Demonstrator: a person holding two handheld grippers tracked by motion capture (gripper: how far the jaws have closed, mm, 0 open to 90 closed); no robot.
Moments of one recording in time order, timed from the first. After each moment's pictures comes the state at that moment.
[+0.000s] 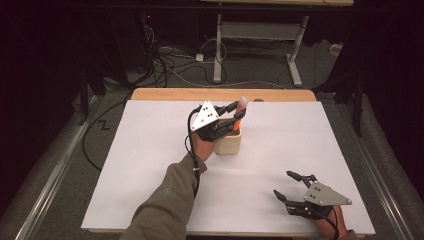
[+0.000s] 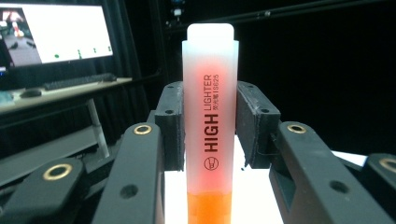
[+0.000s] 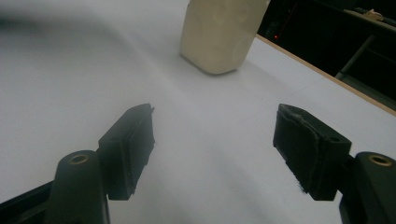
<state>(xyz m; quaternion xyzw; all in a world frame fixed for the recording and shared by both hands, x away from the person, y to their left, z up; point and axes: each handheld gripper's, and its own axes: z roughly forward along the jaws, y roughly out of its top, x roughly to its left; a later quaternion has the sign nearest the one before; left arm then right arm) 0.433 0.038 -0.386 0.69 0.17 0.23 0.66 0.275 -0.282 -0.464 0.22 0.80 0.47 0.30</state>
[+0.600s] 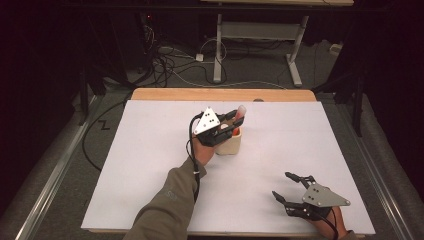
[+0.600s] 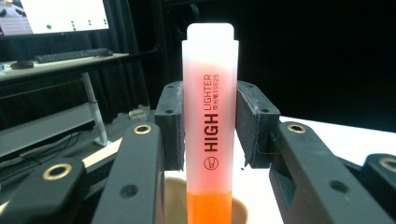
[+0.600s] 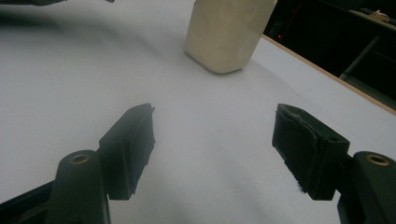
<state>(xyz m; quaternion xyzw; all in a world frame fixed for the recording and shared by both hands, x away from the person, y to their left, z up) 0.438 0.039 -0.416 0.71 0.19 0.21 0.64 0.273 -0.279 -0.465 0.21 0.80 0.47 0.30</state>
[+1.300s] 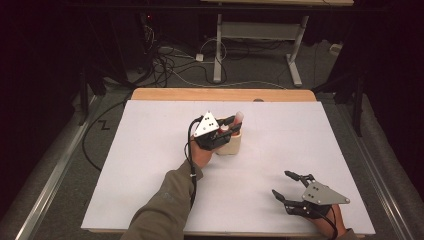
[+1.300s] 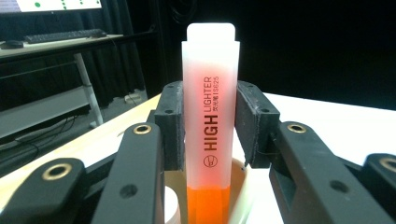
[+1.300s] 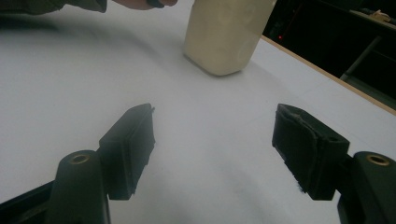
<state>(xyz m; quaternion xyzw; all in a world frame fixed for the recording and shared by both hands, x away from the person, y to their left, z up) 0.437 0.043 -0.429 0.74 0.19 0.20 0.62 0.277 -0.279 -0.464 0.21 0.80 0.47 0.30</state>
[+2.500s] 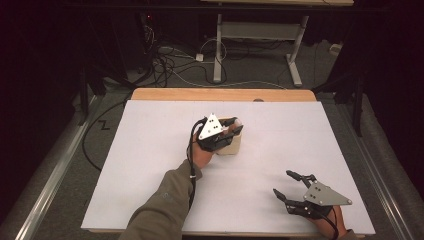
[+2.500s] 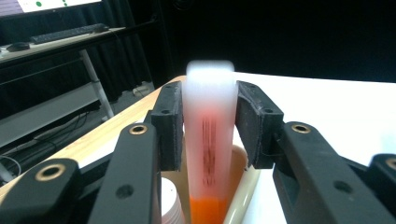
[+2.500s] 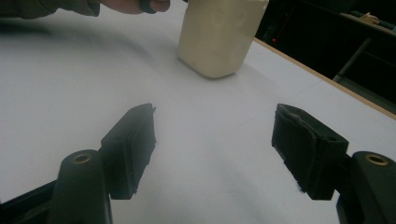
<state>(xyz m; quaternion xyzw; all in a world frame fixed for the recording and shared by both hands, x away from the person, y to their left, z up) 0.434 0.037 -0.428 0.76 0.17 0.22 0.59 0.275 -0.281 -0.464 0.22 0.79 0.48 0.30</state>
